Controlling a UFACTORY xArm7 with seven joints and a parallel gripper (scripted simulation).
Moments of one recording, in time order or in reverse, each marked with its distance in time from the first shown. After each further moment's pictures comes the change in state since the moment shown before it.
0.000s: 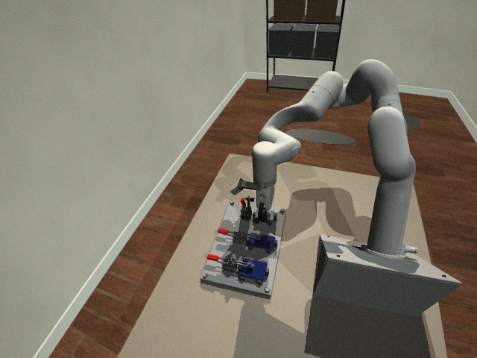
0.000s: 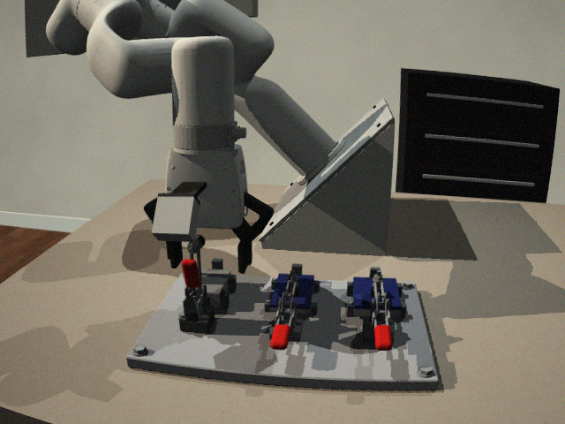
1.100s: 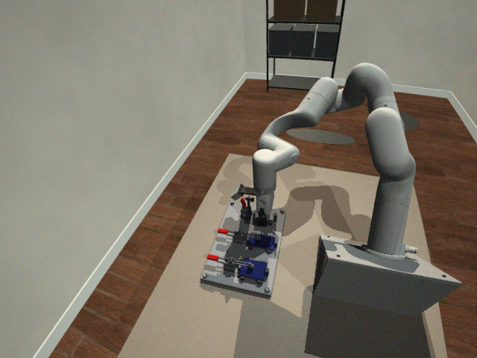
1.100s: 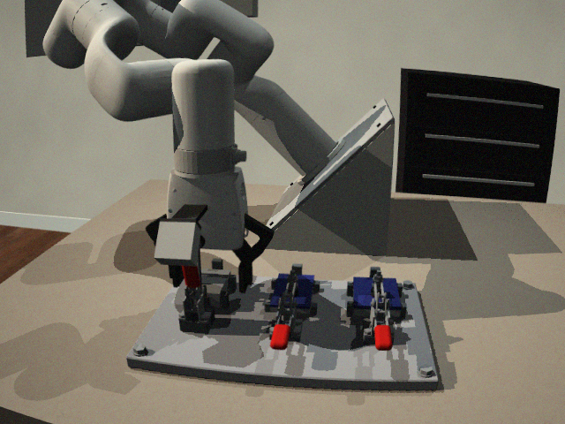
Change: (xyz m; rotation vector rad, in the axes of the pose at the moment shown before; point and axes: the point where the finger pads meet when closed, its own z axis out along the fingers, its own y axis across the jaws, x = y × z) arm 0.000 0.000 0.029 0.000 0.000 0.000
